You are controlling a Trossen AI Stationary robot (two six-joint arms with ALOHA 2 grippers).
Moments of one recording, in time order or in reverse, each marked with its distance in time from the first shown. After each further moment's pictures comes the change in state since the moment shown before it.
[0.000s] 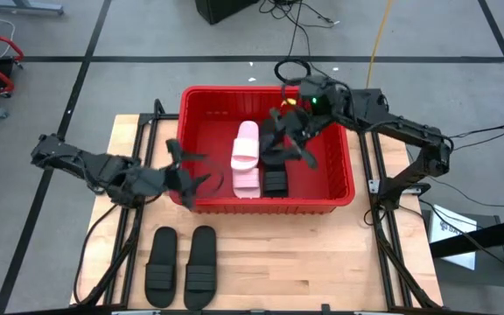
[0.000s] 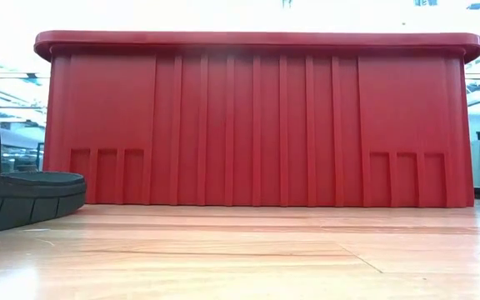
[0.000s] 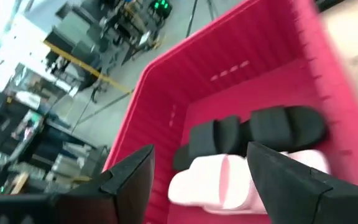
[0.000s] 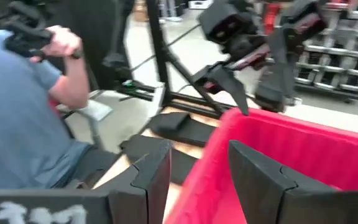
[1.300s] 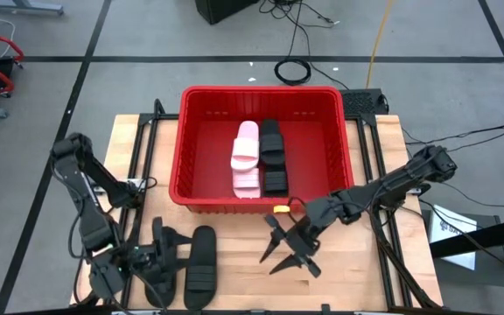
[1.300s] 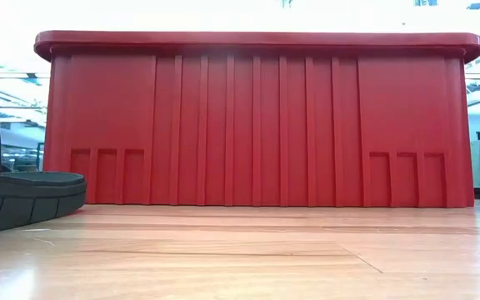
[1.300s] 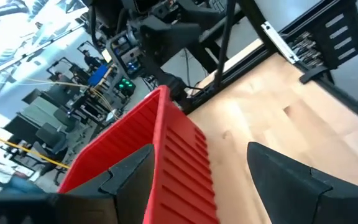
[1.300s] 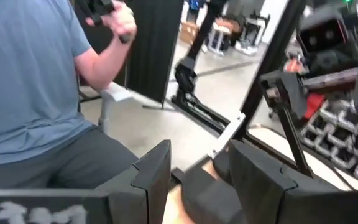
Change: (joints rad) left arm -0.706 0.290 -0.001 0.271 -0.365 -0.142; right arm 0.699 -0.001 -0.499 0.752 0.506 -0.027
